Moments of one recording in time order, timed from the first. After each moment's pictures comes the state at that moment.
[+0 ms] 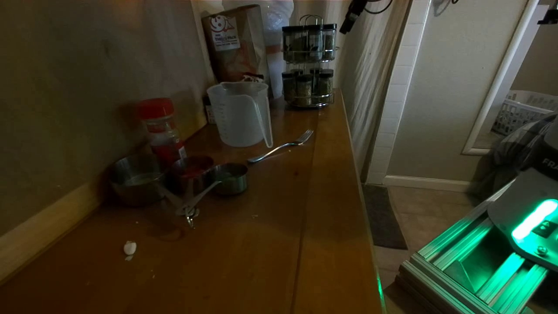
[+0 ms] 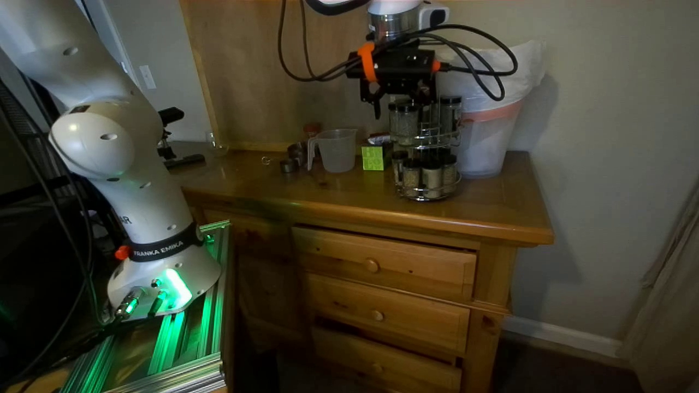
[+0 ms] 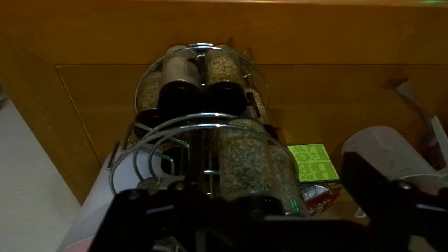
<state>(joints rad) 0.04 -0.20 -0.24 -2.33 0.44 2.24 -1.31</state>
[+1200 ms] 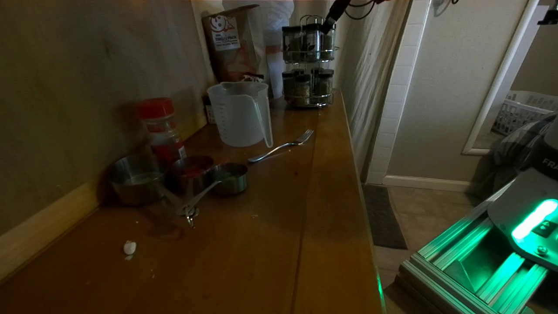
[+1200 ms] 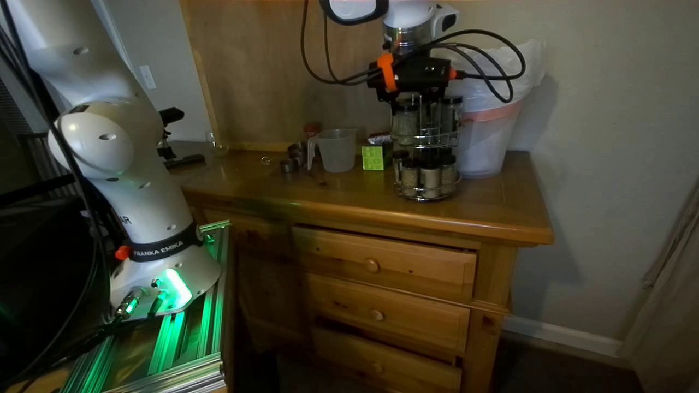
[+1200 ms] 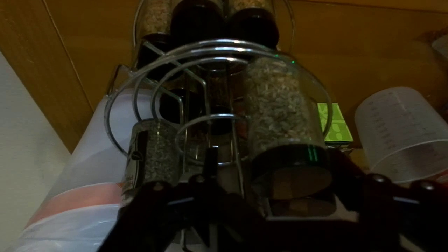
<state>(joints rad) 0.03 -0.10 -0.20 -2.26 0.67 2.29 -1.50</state>
